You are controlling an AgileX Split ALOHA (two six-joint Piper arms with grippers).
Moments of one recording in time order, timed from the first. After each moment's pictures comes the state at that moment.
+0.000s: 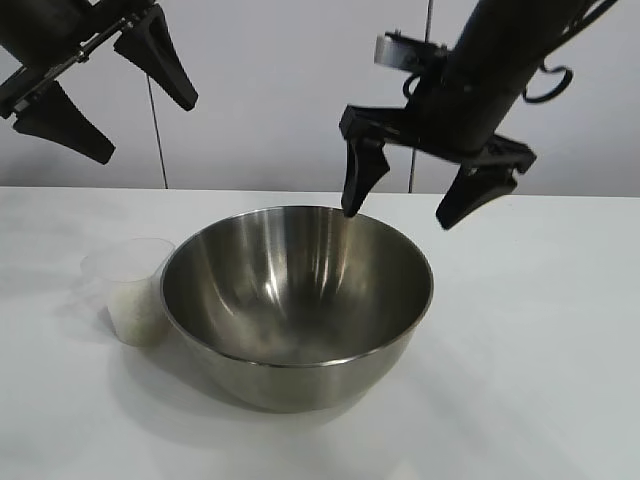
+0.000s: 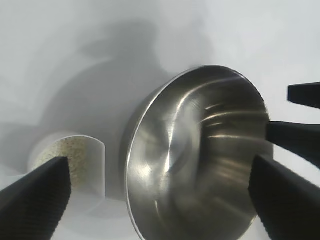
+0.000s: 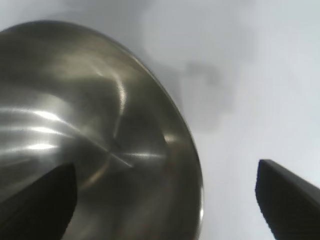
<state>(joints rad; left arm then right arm) -0.16 1.84 -1.48 -0.66 1.01 0.27 0.15 1.85 -1.61 -0.01 1.14 0.03</state>
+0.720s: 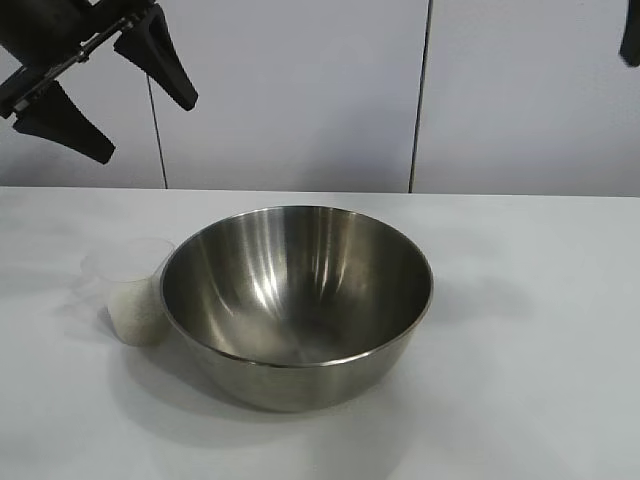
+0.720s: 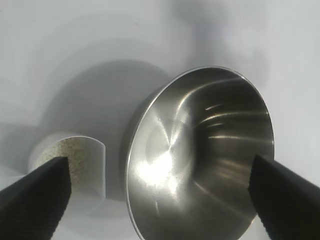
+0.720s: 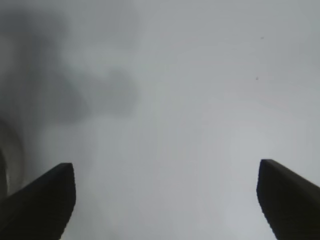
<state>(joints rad) -0.16 1.84 -1.48 -0.66 1.01 0.27 -0.02 0.86 -1.14 0.05 1.23 0.01</state>
